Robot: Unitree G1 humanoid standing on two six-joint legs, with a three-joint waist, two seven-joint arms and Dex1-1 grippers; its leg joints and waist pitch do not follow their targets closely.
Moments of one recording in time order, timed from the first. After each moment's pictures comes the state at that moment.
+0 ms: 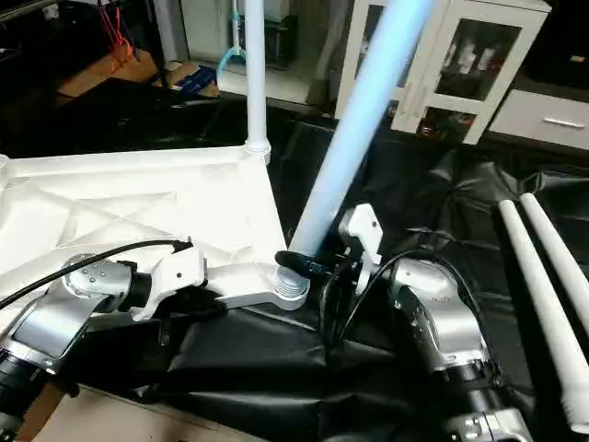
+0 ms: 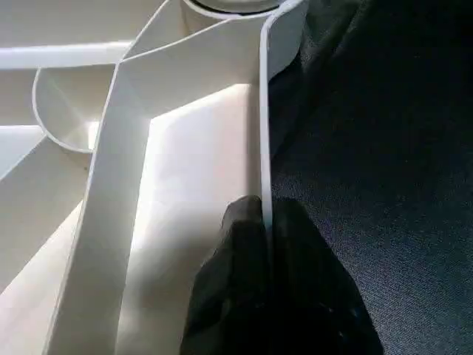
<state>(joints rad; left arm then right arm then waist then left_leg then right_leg) -0.38 0.53 -0.32 0.17 0.07 0.26 -1.15 -0.38 -0.37 0.13 0.26 0.34 0.17 1.07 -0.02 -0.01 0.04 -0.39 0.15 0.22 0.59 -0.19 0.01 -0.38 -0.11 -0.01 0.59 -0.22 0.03</state>
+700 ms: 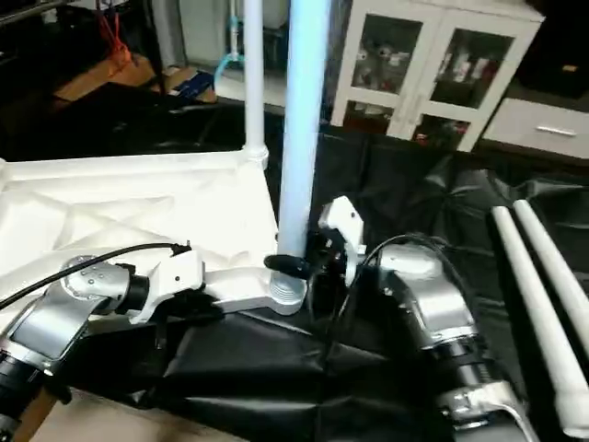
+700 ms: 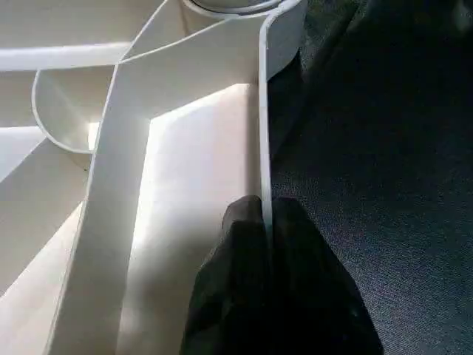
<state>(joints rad) -0.38 0.53 -0.33 0.18 0.08 0.26 -1.15 -0.43 -0.35 0.18 0.33 0.31 0.18 1.07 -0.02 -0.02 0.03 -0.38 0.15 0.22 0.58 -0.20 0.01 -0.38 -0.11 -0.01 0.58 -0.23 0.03</state>
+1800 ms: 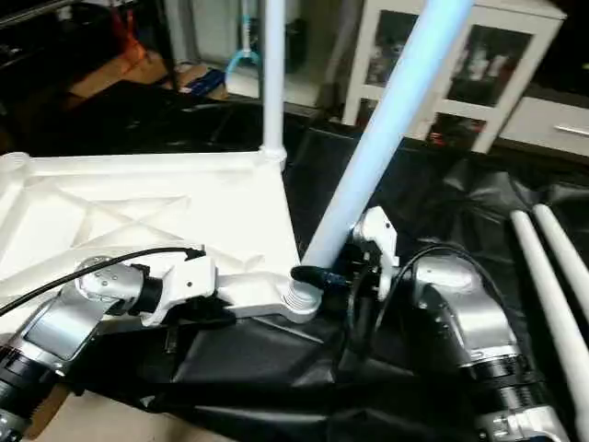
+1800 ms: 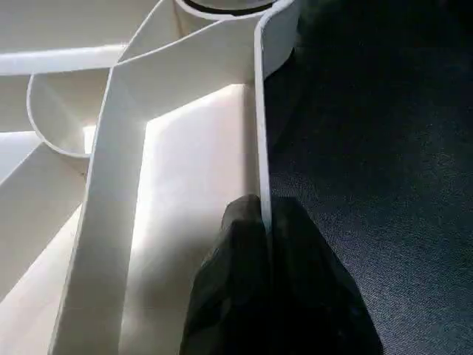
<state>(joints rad) -0.39 0.51 -0.37 0.18 0.08 0.21 -1.18 -0.34 -0.50 0.14 0.22 0.39 0.22 1.18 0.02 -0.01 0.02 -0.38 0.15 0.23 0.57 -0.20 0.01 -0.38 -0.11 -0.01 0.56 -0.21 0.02</state>
